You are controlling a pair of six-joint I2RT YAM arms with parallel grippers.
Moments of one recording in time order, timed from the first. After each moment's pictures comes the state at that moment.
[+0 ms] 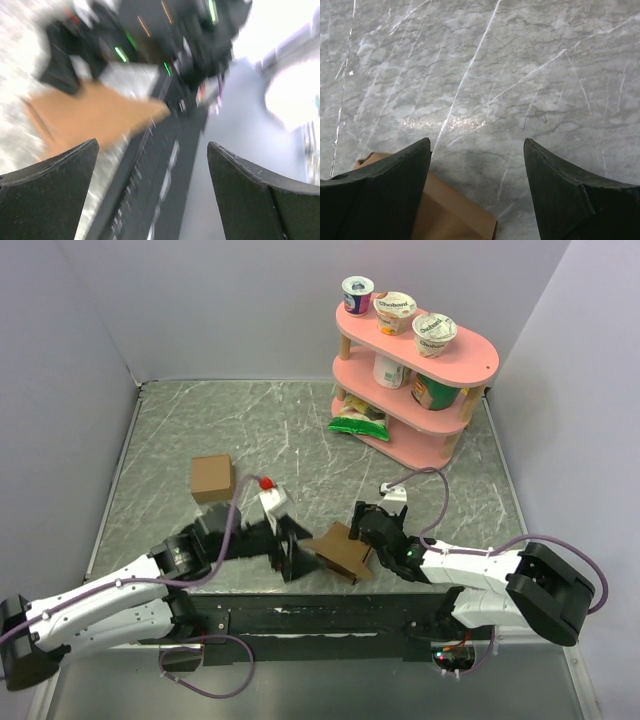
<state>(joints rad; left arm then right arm) -1.05 0.78 0.60 -0.04 0.30 -0.40 0.90 1.20 0.39 0.14 0.67 0.70</state>
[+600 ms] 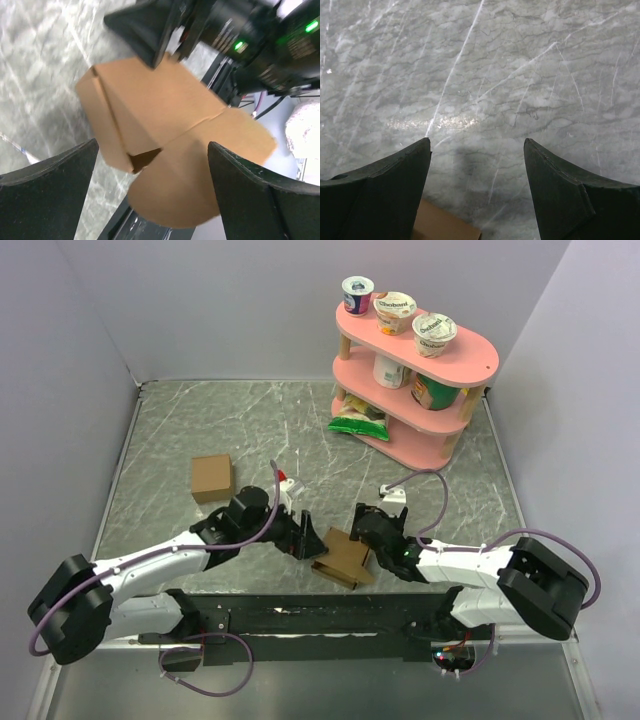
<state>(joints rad) -0.80 1.14 0.57 0.11 0.43 -0.55 0.90 1.25 0.38 0.15 0.70 0.71</state>
